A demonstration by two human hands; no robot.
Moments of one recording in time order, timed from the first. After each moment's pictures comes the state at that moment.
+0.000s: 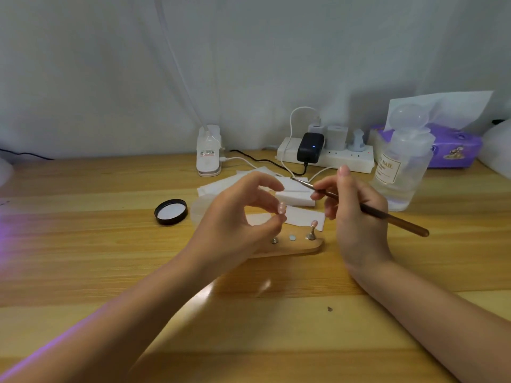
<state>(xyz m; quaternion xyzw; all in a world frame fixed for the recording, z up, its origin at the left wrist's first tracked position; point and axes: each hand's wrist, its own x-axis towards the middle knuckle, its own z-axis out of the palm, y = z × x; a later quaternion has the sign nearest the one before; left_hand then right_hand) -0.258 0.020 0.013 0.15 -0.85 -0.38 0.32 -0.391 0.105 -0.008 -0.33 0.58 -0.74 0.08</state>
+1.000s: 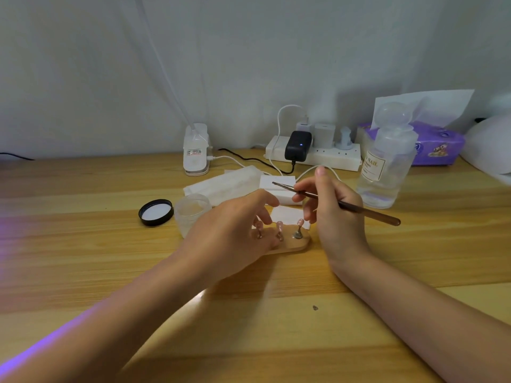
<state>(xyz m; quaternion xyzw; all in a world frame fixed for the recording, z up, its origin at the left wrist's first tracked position) -0.271 0.022 0.009 0.23 -0.94 -0.20 0.16 -0.394 0.101 -0.010 -0.31 0.59 -0.73 0.13</state>
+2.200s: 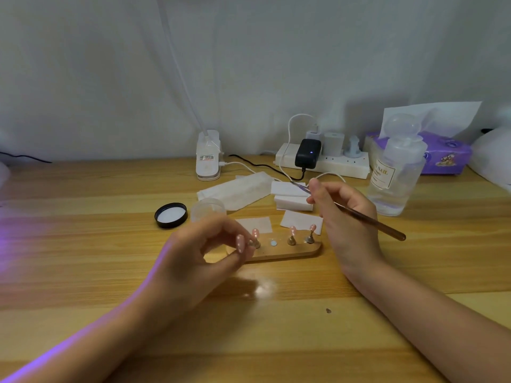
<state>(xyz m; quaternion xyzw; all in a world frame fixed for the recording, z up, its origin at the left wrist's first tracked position) -0.213 0.018 -0.007 0.09 -0.84 -0.37 0.38 -0.394 0.100 -0.009 -0.33 0.60 -0.72 0.11</state>
